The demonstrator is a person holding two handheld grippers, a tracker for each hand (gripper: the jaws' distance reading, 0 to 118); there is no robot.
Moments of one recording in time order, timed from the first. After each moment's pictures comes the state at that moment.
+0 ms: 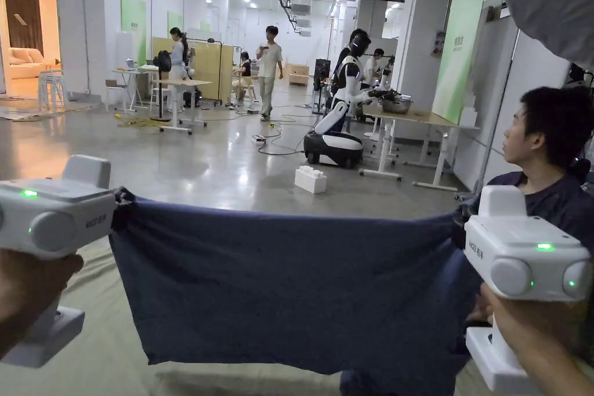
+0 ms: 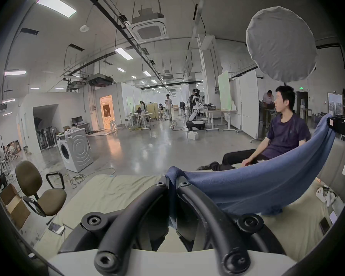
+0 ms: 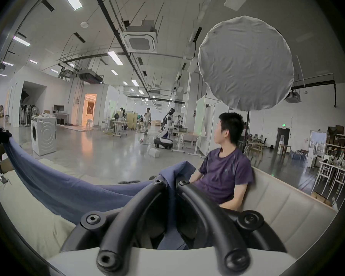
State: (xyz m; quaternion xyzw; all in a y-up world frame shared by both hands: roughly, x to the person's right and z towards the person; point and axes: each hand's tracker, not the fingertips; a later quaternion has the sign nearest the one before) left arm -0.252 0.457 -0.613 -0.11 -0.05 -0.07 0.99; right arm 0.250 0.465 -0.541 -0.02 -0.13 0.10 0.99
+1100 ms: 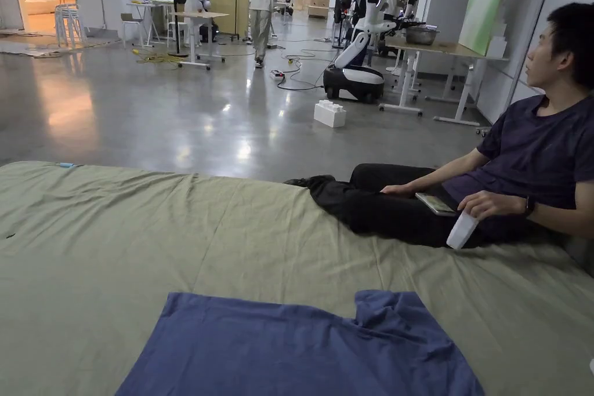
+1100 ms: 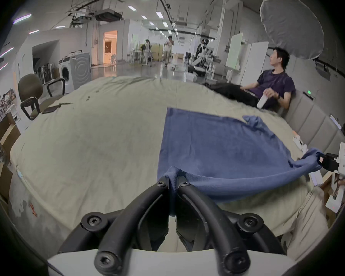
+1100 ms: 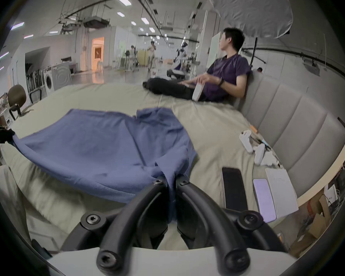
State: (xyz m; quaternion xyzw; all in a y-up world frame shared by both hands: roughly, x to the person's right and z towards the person) left arm -0.312 0.194 -0.328 -0.35 -0.05 0.03 0.93; right arm 0.220 0.205 -0.250 -0.32 -0.08 0.07 0.94
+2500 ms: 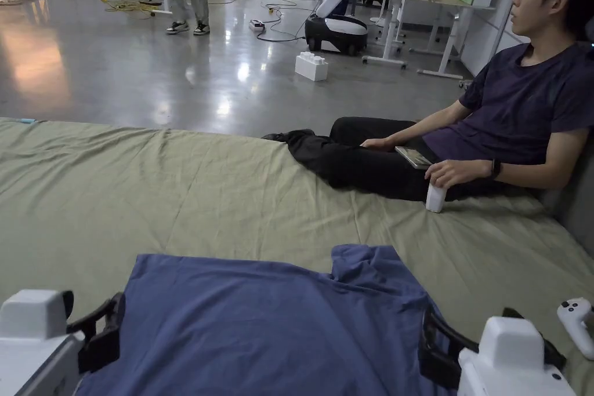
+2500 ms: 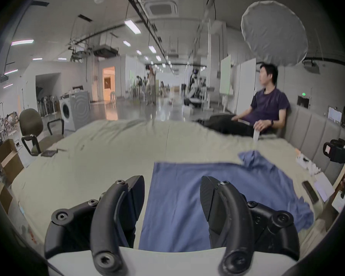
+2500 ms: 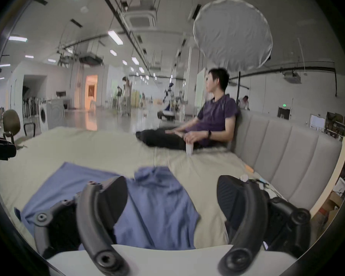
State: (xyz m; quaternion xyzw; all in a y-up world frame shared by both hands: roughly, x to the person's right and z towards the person) left arm -0.235 0.265 -0.377 -0.16 -0.04 0.00 0.99; right arm 0.187 0.278 -0.306 -0.09 -0.12 0.06 0.99
